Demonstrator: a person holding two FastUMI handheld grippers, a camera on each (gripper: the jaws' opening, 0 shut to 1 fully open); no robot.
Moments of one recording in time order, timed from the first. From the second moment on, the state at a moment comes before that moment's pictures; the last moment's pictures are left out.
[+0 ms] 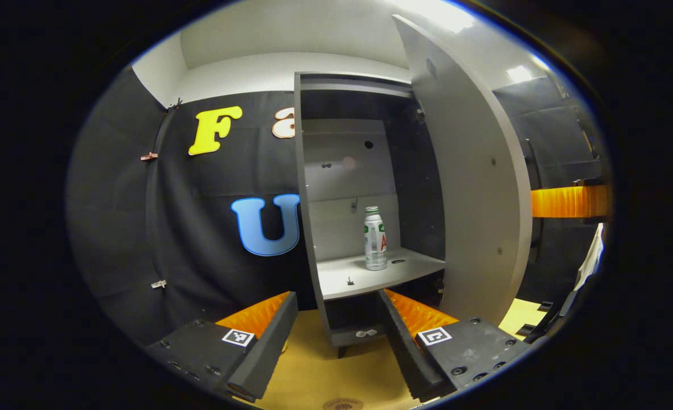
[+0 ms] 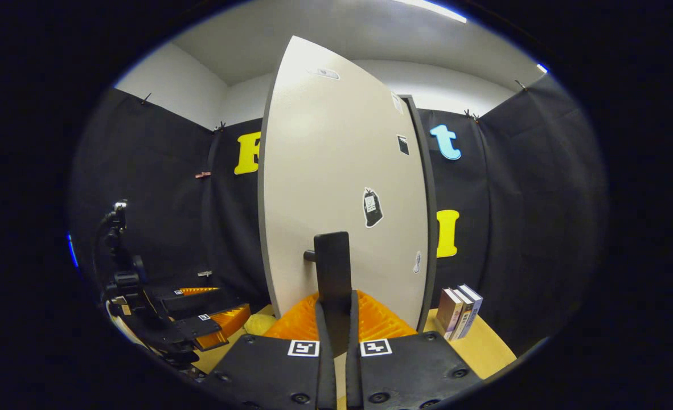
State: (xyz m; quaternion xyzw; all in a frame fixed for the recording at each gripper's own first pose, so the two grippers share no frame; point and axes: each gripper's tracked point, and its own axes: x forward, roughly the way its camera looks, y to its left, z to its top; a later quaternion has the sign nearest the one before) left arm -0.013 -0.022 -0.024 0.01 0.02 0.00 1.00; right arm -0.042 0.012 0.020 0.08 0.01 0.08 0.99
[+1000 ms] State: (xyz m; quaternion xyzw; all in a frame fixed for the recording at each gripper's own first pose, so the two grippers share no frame) left arm 0.011 -0.091 -0.002 0.02 0.01 0.00 1.00; right arm -0.079 -0.136 0.008 0.09 0.02 0.02 1.00
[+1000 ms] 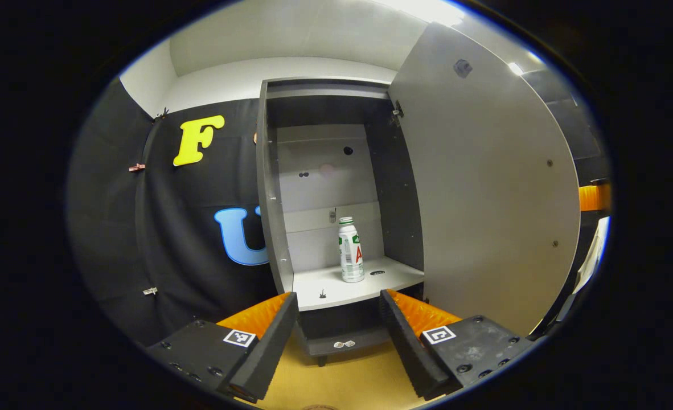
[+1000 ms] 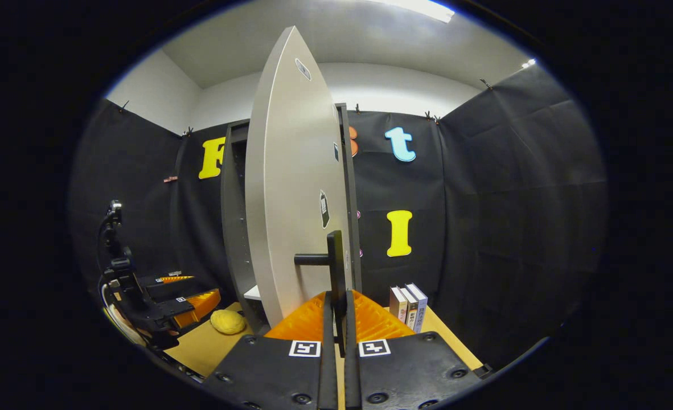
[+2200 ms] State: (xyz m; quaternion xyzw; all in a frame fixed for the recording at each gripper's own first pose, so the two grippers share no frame) left arm 0.221 -0.104 0.024 0.01 -0.03 -0.10 0.99; right arm -0.171 -0.204 -0.016 0.05 0.01 -0.18 0.98
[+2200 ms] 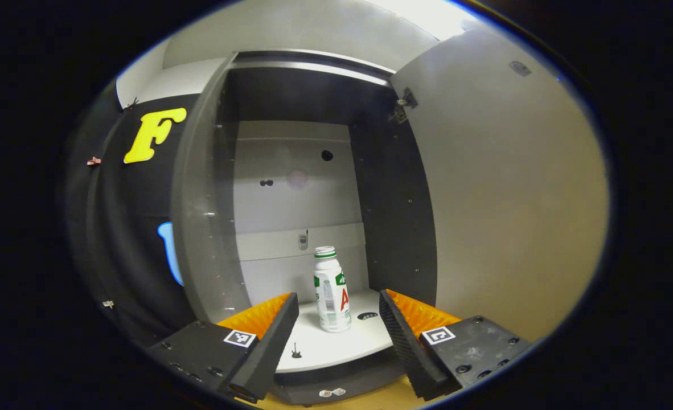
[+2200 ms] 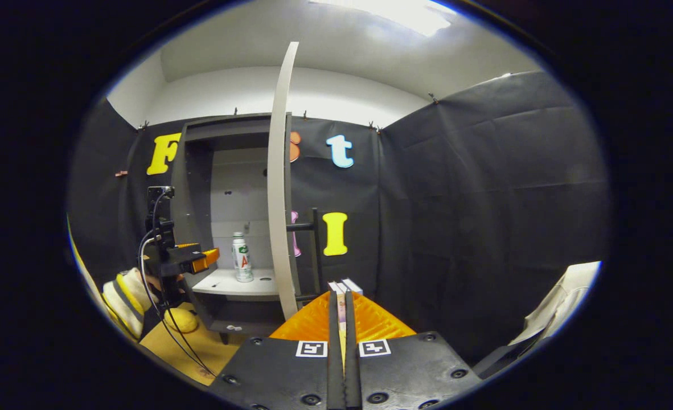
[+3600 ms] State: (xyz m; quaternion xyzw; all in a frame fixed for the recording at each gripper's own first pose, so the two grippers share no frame) left arm 0.376 -0.114 -0.006 -0.02 -0.01 -0.07 1.00; right arm -0.123 -0.322 -0.007 0.05 -0.01 -0.26 0.97
